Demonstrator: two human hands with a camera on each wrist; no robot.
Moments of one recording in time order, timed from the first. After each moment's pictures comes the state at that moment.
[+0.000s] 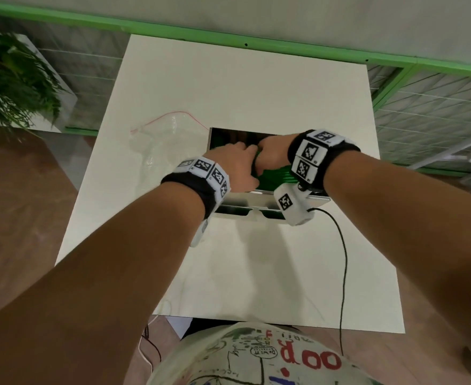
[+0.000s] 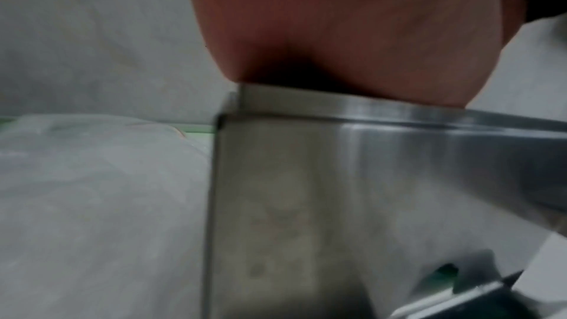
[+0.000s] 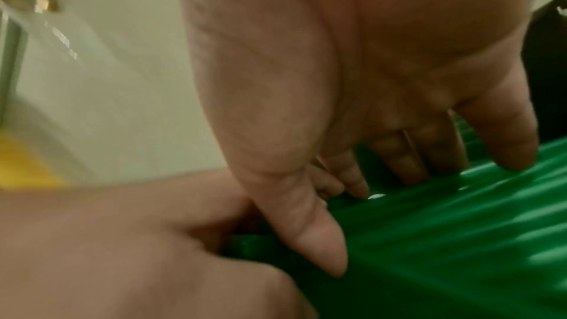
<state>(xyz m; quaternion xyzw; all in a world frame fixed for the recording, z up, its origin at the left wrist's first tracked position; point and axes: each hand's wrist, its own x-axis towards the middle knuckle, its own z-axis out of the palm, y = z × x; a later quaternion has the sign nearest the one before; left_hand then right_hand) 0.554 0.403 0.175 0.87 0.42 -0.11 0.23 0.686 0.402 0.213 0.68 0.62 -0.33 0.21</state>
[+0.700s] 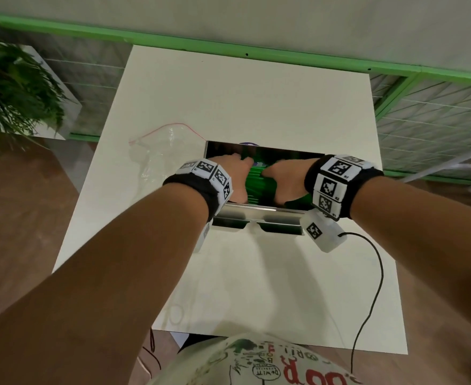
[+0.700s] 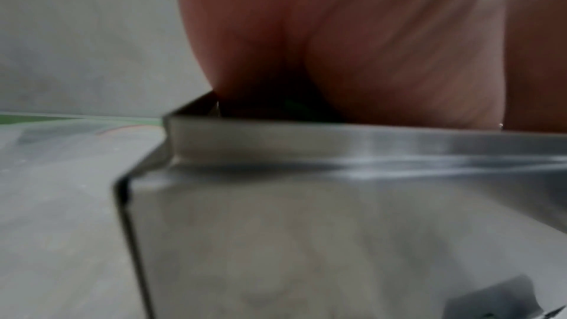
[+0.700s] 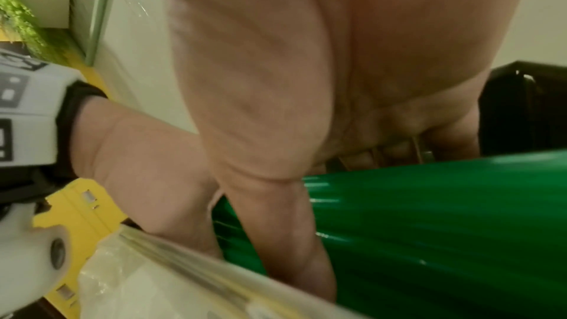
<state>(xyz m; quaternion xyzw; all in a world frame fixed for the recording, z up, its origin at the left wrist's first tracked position) 0.569 0.420 0.168 0.87 0.41 -0.21 0.19 0.717 0.380 0.210 0.59 0.69 -0.30 0.29</state>
